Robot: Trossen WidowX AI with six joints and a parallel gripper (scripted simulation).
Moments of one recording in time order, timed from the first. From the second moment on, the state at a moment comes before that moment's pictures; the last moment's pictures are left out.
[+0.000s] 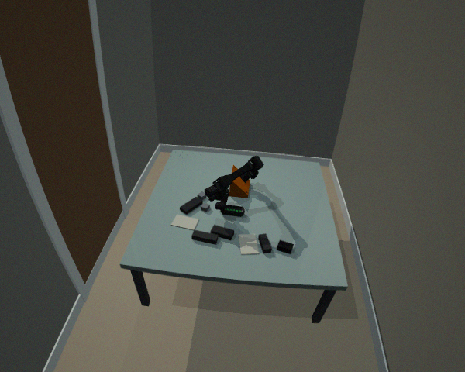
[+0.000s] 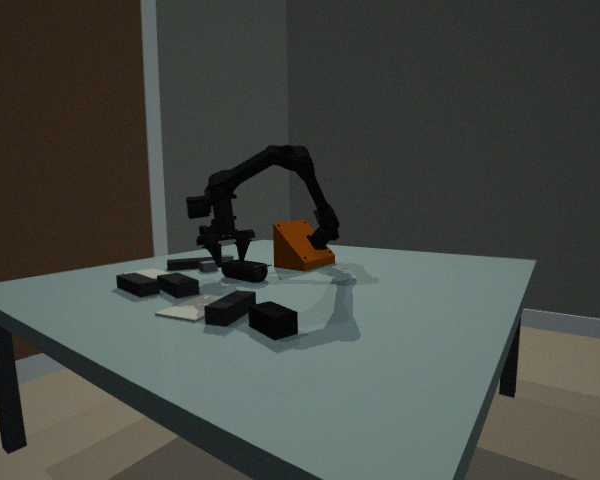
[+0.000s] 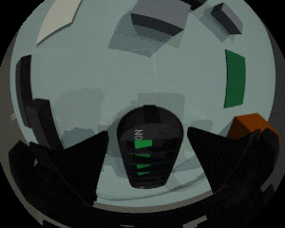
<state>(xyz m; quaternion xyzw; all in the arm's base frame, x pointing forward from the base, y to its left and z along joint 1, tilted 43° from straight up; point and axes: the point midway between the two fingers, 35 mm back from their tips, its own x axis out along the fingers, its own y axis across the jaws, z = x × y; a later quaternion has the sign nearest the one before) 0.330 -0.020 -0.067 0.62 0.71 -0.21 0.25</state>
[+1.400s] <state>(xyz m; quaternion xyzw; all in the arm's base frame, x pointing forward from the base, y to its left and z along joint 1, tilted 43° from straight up) 0.329 -0.021 -0.057 0.62 0.71 -0.21 0.25</state>
